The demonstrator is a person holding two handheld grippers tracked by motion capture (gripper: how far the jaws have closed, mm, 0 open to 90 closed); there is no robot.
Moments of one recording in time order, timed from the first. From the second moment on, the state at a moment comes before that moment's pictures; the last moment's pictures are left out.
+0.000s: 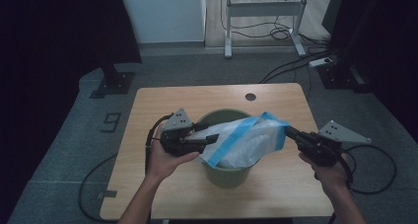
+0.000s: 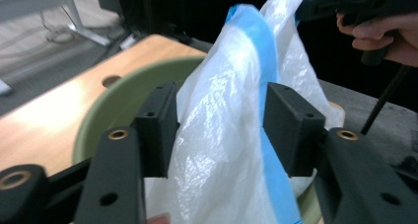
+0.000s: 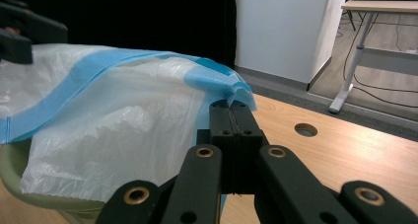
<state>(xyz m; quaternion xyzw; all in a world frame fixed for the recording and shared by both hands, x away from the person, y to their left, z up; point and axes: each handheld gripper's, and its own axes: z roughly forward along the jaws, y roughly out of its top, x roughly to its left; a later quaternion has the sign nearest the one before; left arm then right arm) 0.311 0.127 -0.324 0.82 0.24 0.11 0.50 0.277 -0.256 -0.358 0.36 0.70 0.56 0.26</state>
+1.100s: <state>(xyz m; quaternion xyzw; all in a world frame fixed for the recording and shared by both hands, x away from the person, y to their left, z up) 0.317 0.147 -0.347 0.79 0.27 0.06 0.54 0.258 -0.240 -0.340 0.36 0.68 0.58 0.28</state>
